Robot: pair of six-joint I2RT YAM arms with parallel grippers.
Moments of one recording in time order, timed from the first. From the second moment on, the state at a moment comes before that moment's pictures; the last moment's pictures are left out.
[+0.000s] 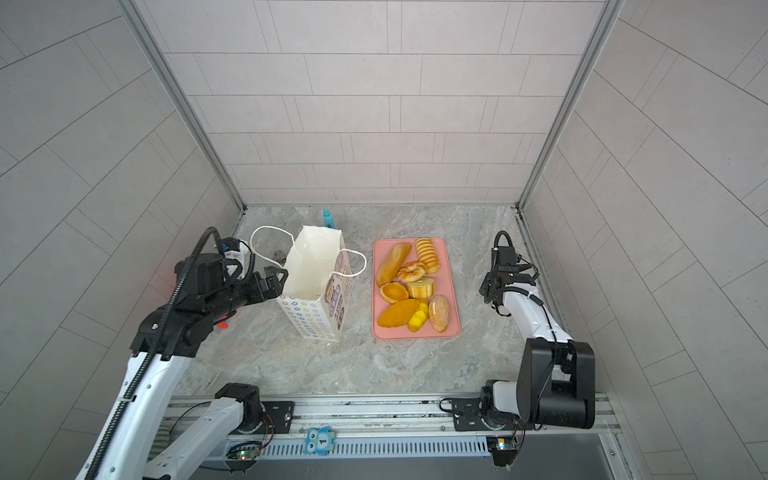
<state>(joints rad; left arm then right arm) -0.12 0.80 1.05 -0.87 0.17 -0.36 -0.15 1.28 0.83 -0.60 0.19 0.40</state>
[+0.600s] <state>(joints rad) -0.12 0.88 1.21 -0.99 0.06 -0.42 0.33 1.04 1.08 -0.83 0.08 0.24</state>
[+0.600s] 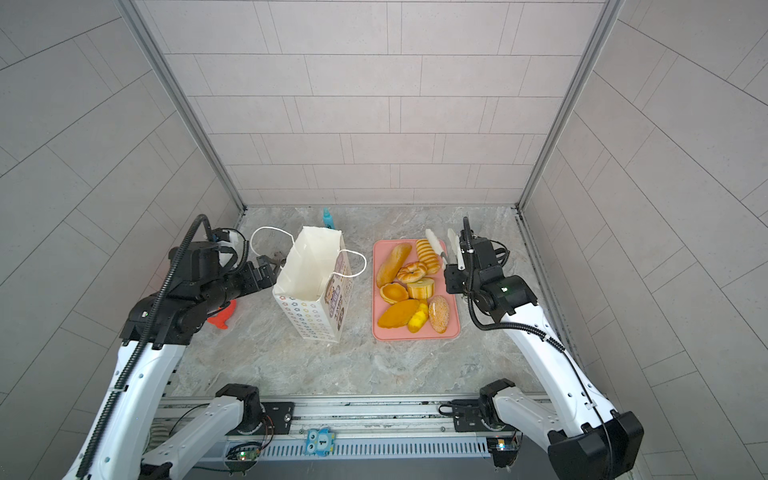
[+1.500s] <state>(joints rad) -0.14 1.06 1.26 -1.02 0.23 -0.32 0.43 1.35 1.43 -1.16 0.03 0.21</state>
